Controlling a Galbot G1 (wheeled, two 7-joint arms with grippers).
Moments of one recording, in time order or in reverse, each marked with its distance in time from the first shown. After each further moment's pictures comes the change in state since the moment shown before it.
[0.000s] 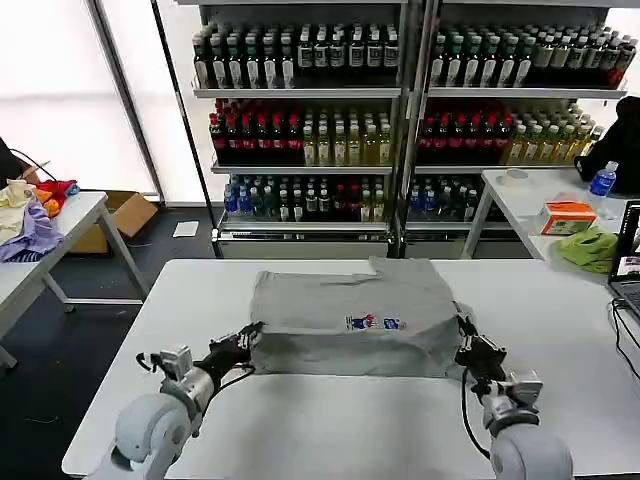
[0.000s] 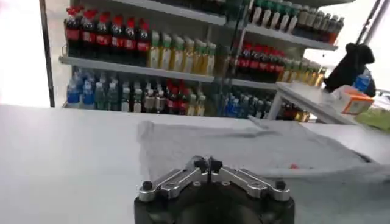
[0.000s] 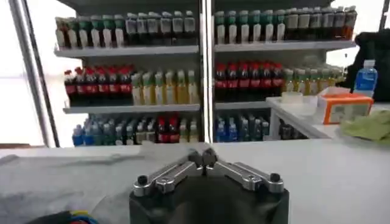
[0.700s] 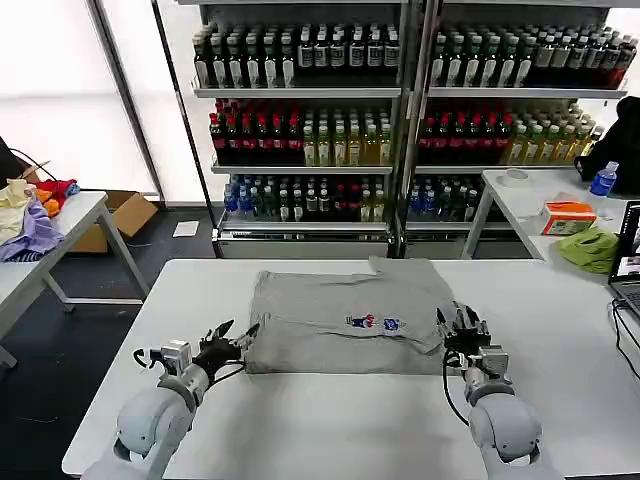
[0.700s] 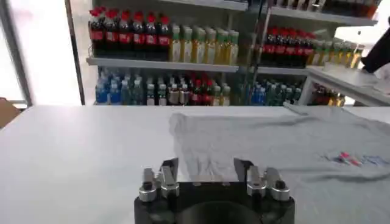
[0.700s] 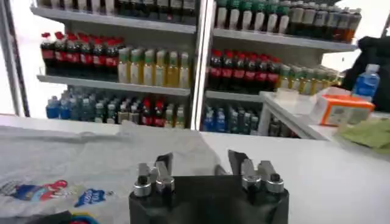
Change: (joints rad) left arm 0.079 0.001 -0.025 -0.038 0.097 0.008 -0.026; right arm -0.050 0.003 0.034 0.046 -0.084 -0.102 0.044
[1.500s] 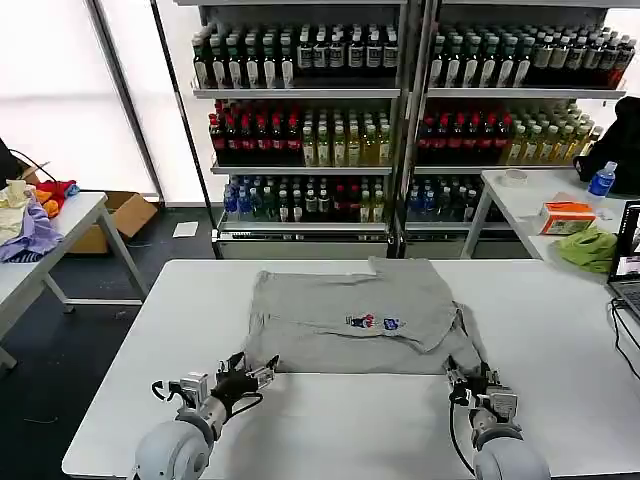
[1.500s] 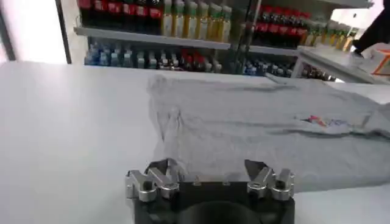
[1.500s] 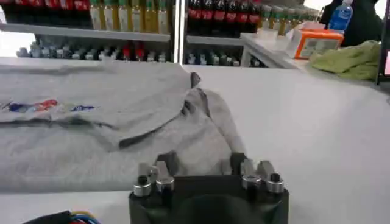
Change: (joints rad) left arm 0.077 -0.076 0.029 0.011 0.044 -0.001 -0.014; right arm -0.110 0.039 0.005 -0.001 0.063 -0.068 0.064
